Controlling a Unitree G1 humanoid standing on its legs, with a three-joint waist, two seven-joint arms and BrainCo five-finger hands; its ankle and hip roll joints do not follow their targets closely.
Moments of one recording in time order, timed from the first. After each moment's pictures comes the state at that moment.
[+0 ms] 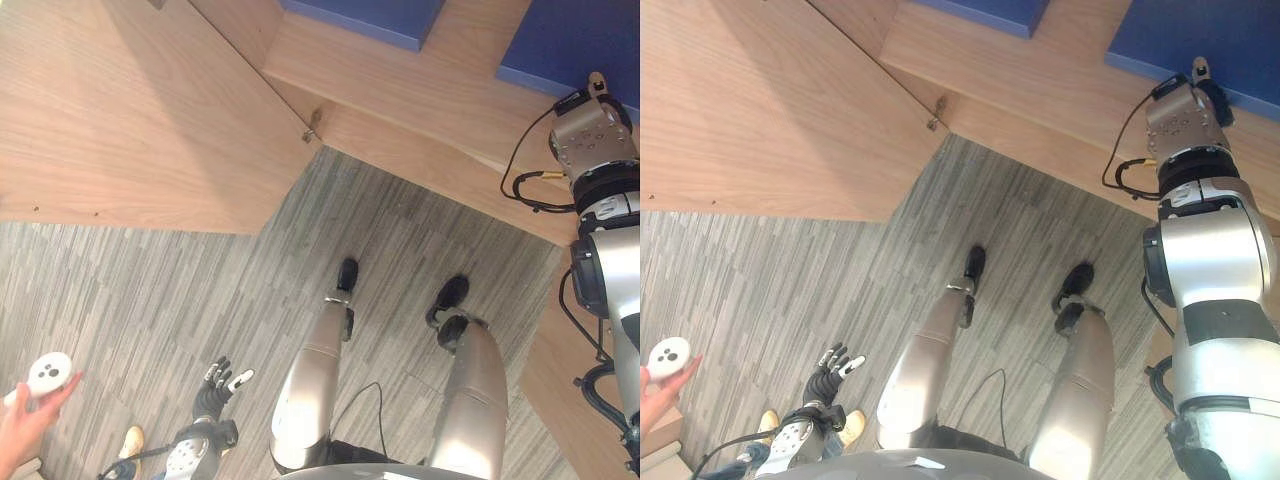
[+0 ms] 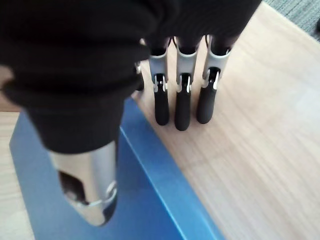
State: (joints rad) left arm 0.13 0.29 -0.36 0.82 -0.74 -0.42 -0.18; right arm -1.43 -0.60 0.27 1.32 1.31 0.03 -0.68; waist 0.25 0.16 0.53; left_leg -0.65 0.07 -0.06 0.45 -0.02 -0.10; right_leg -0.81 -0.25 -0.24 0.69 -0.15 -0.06
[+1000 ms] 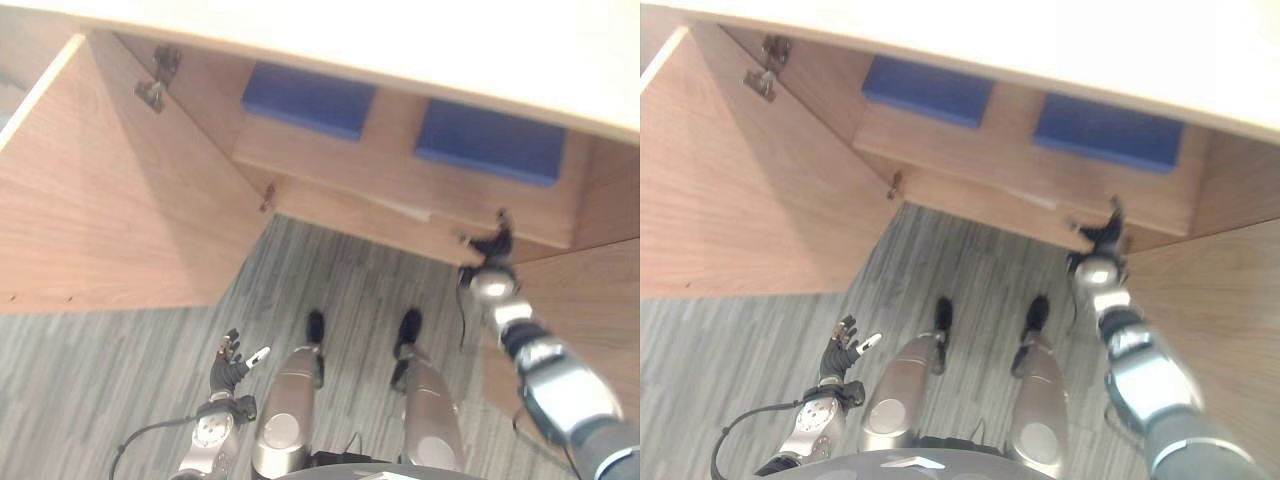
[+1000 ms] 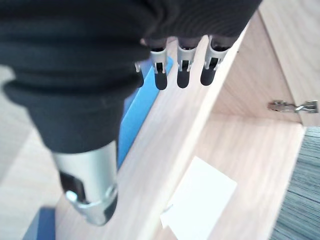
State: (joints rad) left arm 0.04 0.26 -0.43 0.79 -0.56 -0.53 0.05; right arm -0.53 -0.38 0.41 0.98 0.41 -0.21 -0.37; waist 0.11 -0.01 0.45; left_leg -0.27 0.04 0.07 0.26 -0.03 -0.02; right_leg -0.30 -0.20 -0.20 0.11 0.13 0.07
